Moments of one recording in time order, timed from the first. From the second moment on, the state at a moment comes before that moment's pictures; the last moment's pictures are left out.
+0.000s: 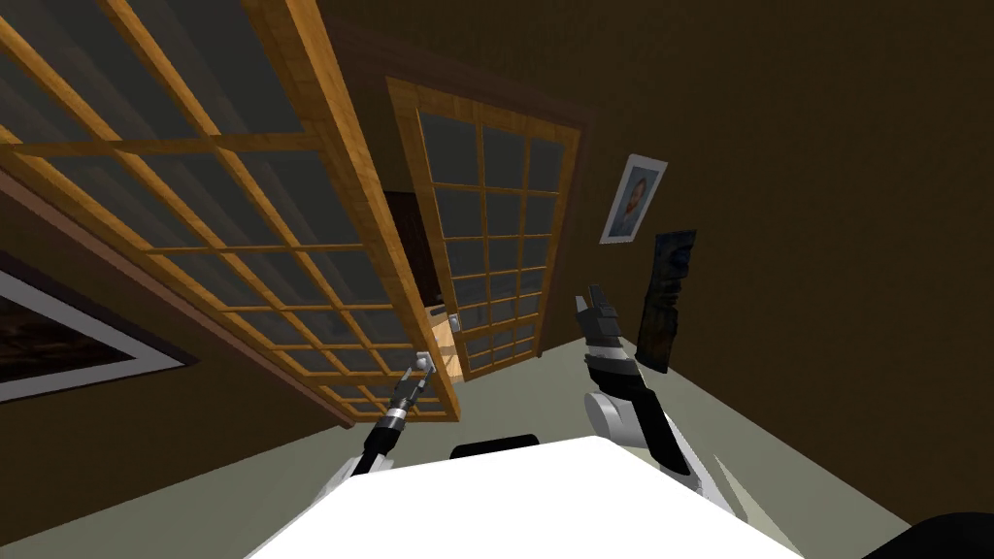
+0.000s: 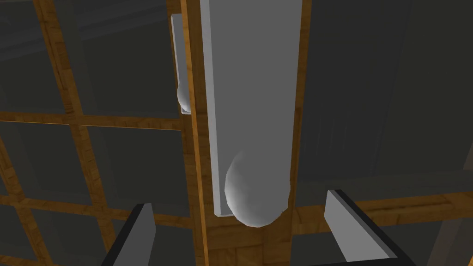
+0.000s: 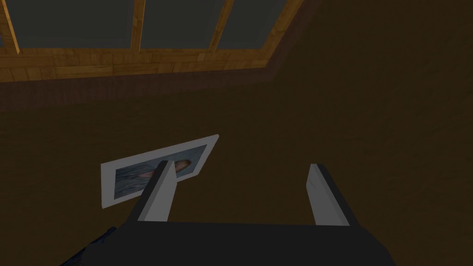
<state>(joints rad) -0.10 0.26 0.16 -0.50 -0.26 -1.00 -1.18</state>
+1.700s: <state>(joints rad) -0.08 0.27 0.17 -0.53 -0.21 -0.98 -1.03</state>
